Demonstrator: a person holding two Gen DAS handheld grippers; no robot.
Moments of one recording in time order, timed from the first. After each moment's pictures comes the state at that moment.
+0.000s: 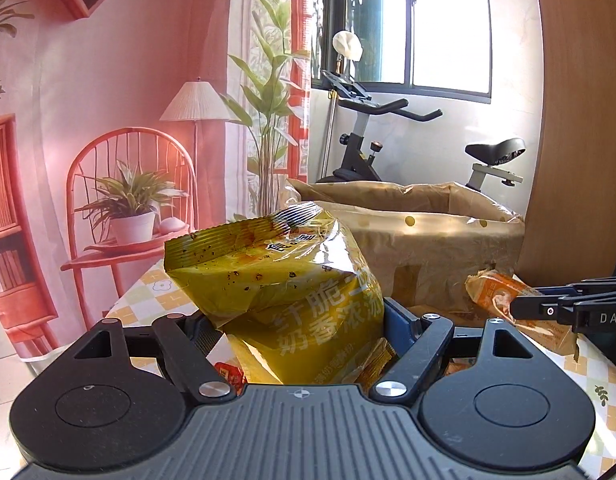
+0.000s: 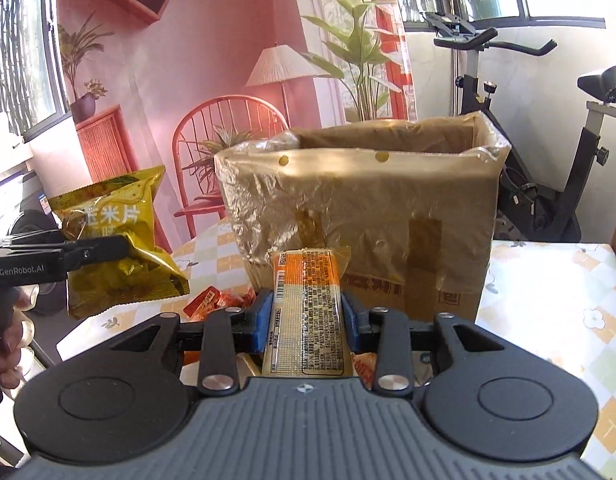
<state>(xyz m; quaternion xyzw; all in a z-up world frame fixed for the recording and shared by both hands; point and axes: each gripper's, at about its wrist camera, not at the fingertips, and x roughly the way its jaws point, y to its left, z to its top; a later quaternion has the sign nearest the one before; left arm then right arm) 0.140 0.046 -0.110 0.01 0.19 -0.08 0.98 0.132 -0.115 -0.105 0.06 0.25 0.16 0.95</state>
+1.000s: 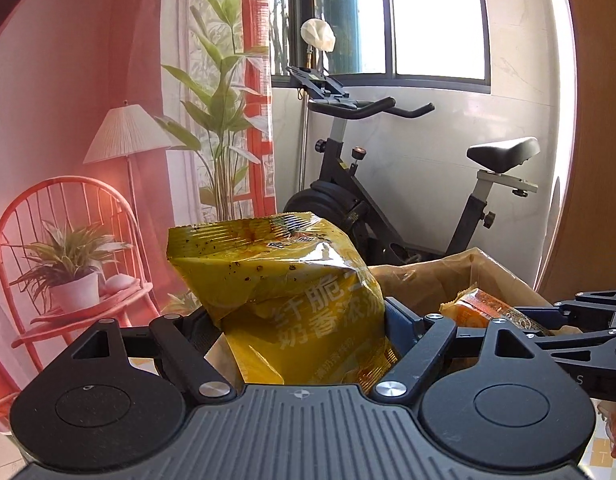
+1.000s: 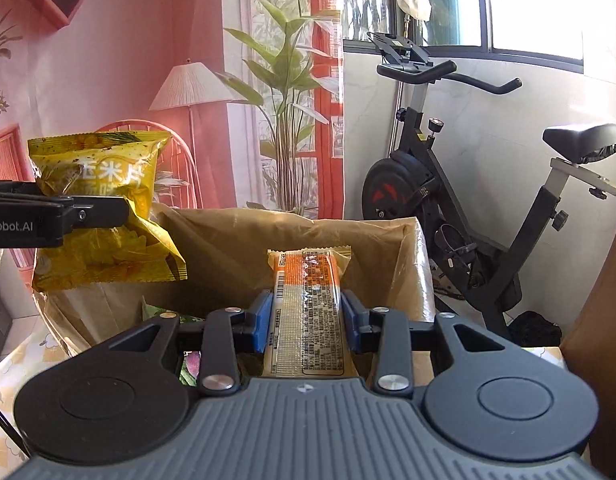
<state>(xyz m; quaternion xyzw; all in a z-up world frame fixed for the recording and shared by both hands) 0.341 -0.043 -0.065 0.05 0.21 -0.11 0.97 0.304 -0.162 -0.077 0.01 0.26 0.06 0.96</state>
